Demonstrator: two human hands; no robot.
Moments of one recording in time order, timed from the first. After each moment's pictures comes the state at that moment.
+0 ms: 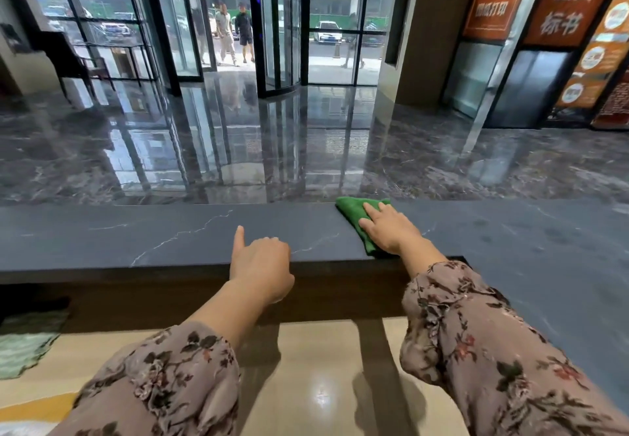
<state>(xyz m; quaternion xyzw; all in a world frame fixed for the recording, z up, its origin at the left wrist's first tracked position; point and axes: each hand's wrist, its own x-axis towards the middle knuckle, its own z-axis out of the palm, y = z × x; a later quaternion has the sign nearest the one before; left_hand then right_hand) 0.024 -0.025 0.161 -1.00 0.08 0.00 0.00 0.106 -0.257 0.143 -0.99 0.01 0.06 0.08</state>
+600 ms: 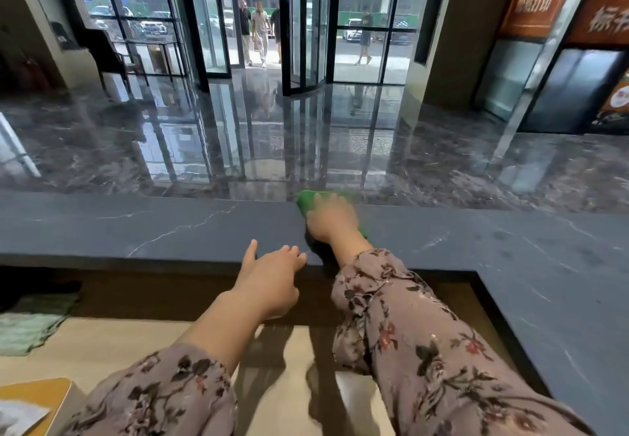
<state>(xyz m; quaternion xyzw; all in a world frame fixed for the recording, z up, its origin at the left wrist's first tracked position) 0.017 -0.048 0.159 -0.99 0.11 0.07 -0.04 0.150 -0.161 0.135 -0.99 -0.01 0.02 0.10</state>
